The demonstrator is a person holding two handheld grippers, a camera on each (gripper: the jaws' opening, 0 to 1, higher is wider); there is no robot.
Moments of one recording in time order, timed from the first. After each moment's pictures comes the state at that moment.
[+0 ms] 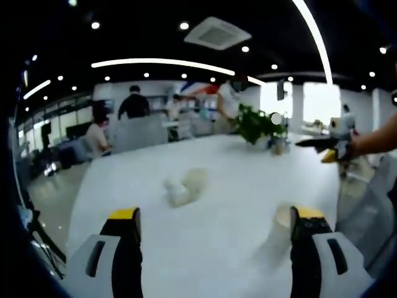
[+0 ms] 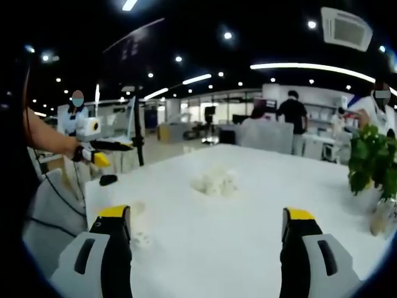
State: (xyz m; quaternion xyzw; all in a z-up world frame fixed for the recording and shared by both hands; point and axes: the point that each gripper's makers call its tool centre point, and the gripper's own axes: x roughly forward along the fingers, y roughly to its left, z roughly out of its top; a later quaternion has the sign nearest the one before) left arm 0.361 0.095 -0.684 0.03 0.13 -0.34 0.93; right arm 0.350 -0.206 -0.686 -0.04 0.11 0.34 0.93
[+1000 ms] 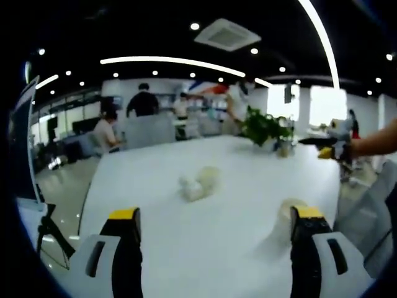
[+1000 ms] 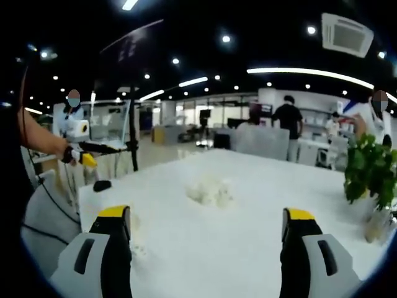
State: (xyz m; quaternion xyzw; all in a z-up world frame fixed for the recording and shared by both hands) left arm 0.356 0.137 -0.670 0.03 0.13 -0.32 0.94; right arm 0.361 -0.192 -0.657 -0.04 0.10 0.31 0.94
